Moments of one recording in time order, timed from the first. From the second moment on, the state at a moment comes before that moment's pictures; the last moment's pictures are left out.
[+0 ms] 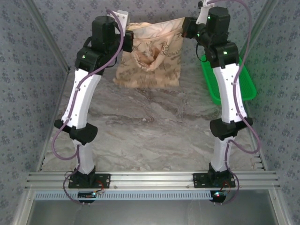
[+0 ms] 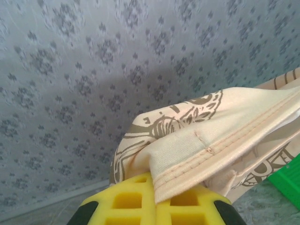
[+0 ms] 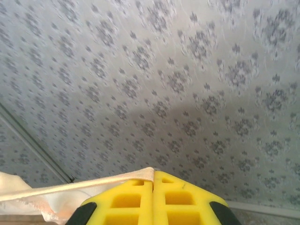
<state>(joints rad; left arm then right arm) -0.50 1.94 2.67 -0.93 -0.10 -0.06 0.28 1.96 2.68 -0.80 -0.10 0.29</state>
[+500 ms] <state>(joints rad) -0.68 1.22 0.93 -0.39 -0.05 -0.19 0.69 1.19 0.92 -0.29 0.13 0.32</state>
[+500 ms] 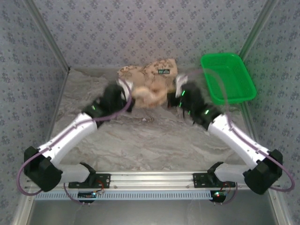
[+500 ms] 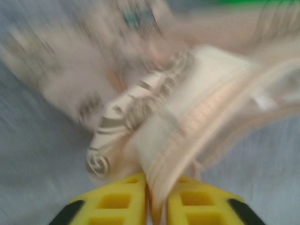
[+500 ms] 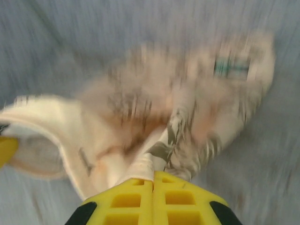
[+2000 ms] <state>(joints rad) -0.55 1.48 0.98 -0.38 0.43 -0.20 0.58 1.43 0.94 -0.34 -0.15 0.45</state>
